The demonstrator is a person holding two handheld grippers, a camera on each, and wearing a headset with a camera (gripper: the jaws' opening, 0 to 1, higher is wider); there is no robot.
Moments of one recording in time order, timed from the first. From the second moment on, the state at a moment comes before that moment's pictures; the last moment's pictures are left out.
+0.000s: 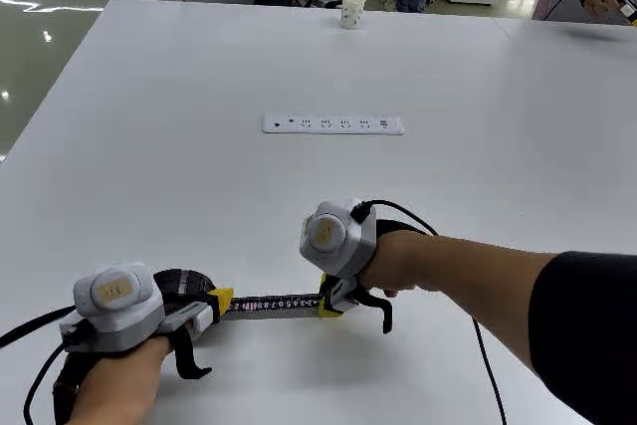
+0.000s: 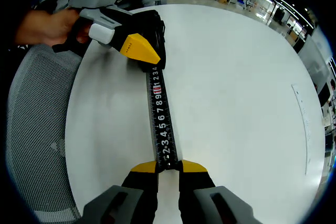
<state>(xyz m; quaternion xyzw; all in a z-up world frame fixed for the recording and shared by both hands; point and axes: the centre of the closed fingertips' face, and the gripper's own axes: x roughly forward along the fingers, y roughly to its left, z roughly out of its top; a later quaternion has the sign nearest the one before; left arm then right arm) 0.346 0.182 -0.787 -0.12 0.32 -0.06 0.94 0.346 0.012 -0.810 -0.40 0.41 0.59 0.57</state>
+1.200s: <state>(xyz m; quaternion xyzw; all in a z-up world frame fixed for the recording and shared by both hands) 0.345 0.182 -0.787 -0.12 0.33 -0.06 0.94 0.343 0.027 -0.810 -0.39 0.40 0.59 0.58</state>
